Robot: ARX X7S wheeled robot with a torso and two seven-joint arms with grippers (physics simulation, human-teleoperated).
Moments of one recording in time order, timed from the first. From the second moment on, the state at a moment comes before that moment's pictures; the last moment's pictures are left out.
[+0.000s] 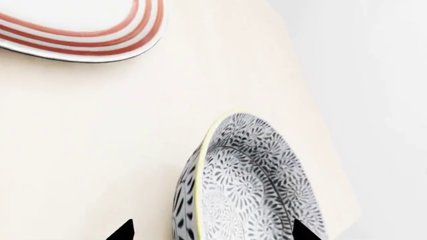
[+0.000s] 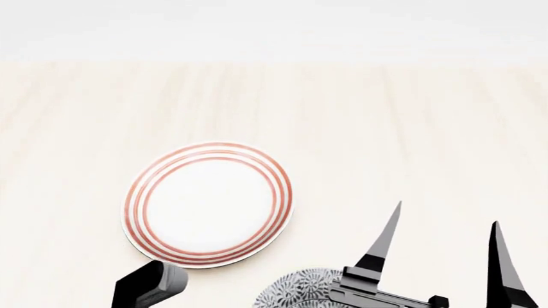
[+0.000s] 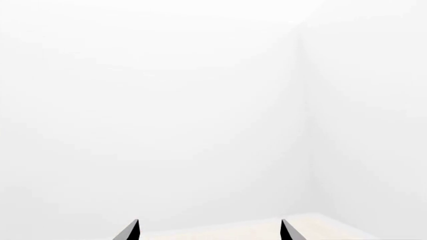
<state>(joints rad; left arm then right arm) -0.30 -0.03 0.07 0.19 -1.25 -1.05 -0.44 0.07 0.16 -0.08 -0.25 0.05 -0.14 0.35</state>
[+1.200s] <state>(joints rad) -0.39 -0.19 0.40 0.20 -0.80 -0.60 -0.27 0.07 0.19 -0.12 -0.24 0.08 -0.14 0.40</state>
